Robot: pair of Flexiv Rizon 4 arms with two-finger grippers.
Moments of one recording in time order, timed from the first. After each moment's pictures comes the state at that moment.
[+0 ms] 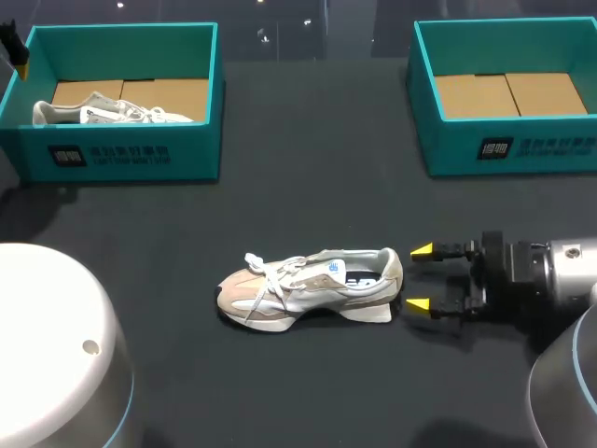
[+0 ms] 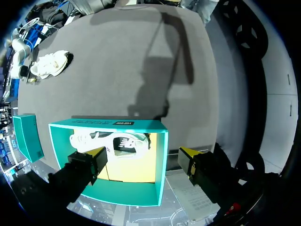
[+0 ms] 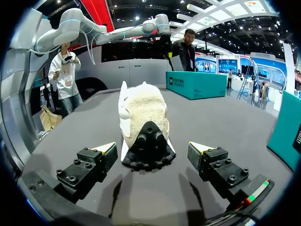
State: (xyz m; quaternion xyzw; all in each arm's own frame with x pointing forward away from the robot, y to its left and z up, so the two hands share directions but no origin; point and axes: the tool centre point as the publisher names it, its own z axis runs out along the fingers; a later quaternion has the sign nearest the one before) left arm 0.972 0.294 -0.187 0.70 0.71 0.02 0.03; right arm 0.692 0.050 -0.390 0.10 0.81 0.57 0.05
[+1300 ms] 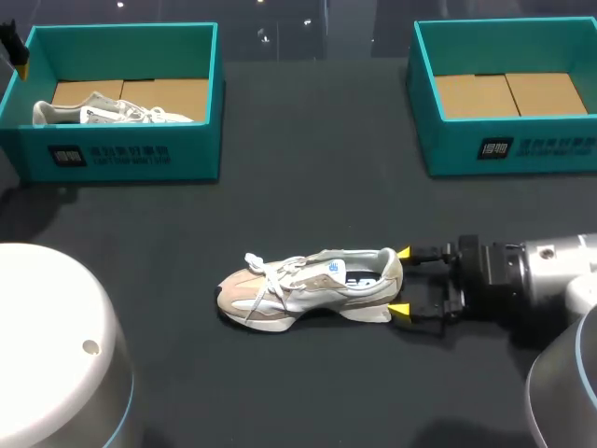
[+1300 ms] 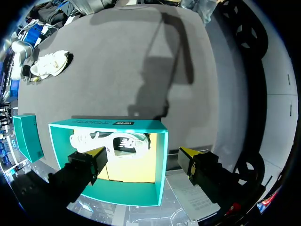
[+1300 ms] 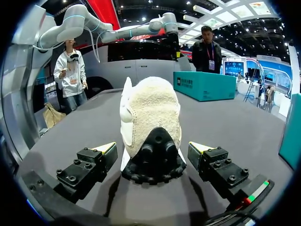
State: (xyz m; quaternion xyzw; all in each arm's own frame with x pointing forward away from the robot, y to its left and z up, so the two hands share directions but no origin) left arm 0.972 0.294 -0.187 0.70 0.71 0.02 0.03; right arm 0.691 0.081 -0.400 0.07 0.81 0.58 0.04
